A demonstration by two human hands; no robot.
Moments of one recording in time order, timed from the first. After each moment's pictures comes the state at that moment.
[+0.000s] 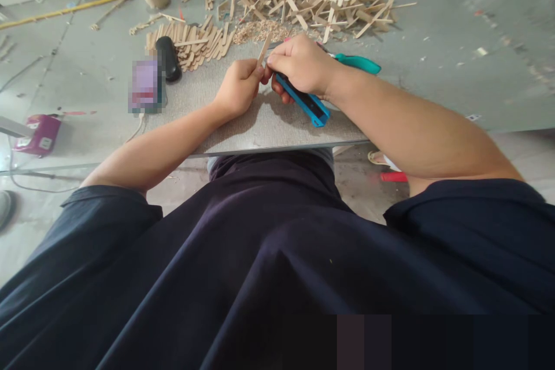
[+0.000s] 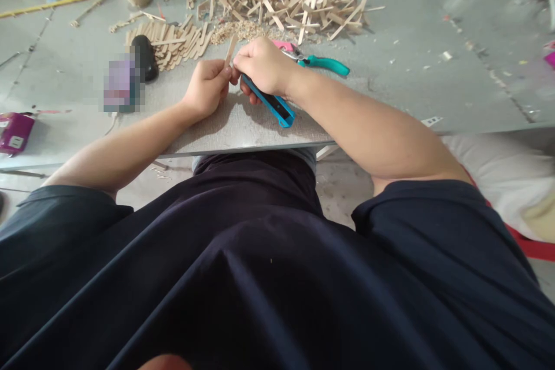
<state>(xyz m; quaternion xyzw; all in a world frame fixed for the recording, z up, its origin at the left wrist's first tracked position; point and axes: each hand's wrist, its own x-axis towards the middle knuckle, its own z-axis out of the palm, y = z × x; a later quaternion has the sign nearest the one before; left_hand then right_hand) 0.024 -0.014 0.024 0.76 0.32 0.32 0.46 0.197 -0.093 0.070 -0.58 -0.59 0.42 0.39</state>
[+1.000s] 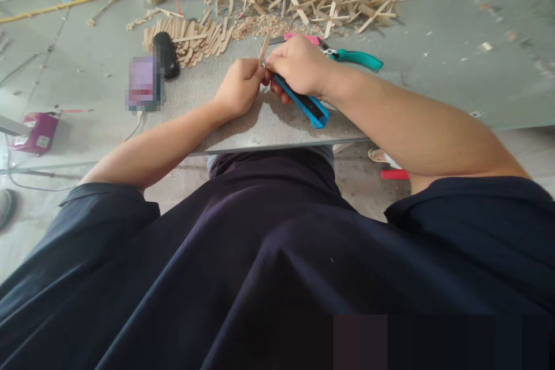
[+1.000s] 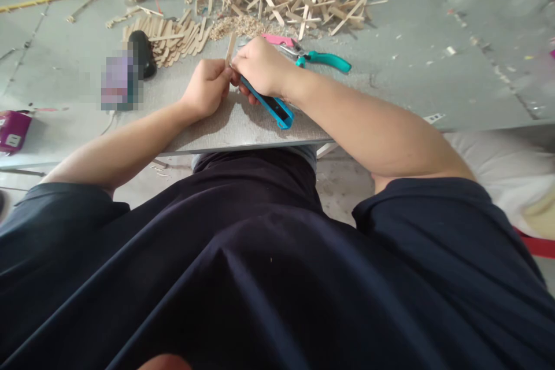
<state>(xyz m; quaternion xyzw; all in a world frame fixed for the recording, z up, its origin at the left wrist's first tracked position) 0.022 -0.026 0.033 0.79 0.33 0.30 0.42 0.192 -0.091 0.067 -0.61 -0.59 0.40 0.36</state>
